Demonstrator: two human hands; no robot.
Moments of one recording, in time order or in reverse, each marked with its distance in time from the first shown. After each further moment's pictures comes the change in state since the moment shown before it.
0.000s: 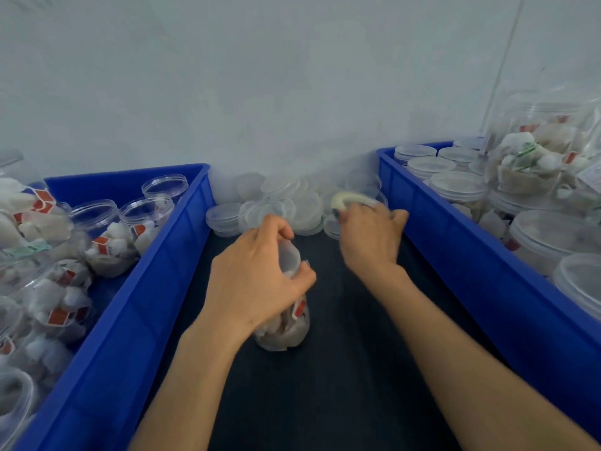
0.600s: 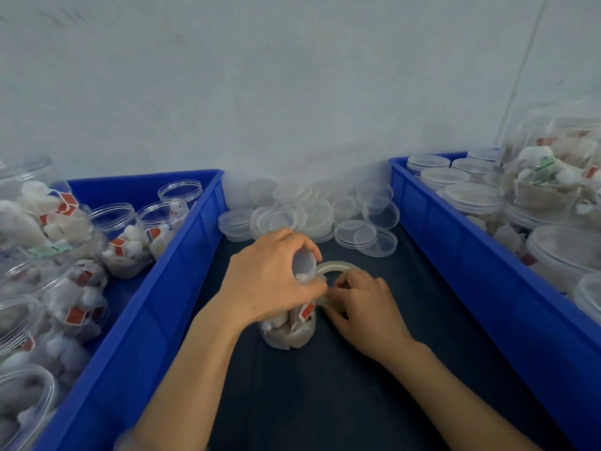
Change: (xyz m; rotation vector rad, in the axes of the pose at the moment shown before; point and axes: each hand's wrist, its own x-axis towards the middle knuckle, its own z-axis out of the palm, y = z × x) left_hand 0.017 -0.009 -0.007 -0.055 -0.228 0.021; right_hand -0.080 0.016 0.014 0.220 -0.260 -0.415
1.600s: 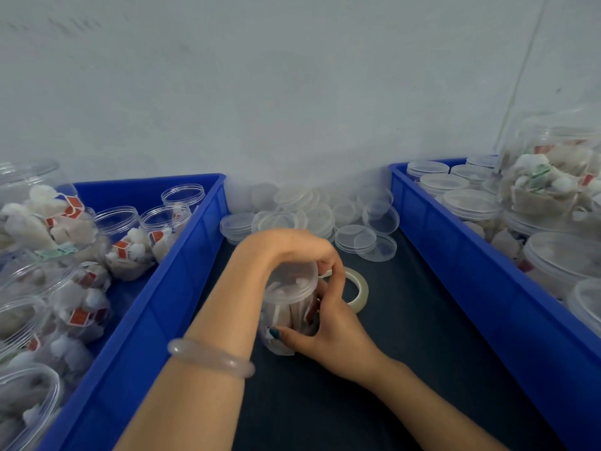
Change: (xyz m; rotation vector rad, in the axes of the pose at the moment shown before) left_hand 0.065 0.029 -0.021 -0.176 -0.656 -0.378; right_hand -0.005 -0.050 -0.003 0.830 -0.022 0.008
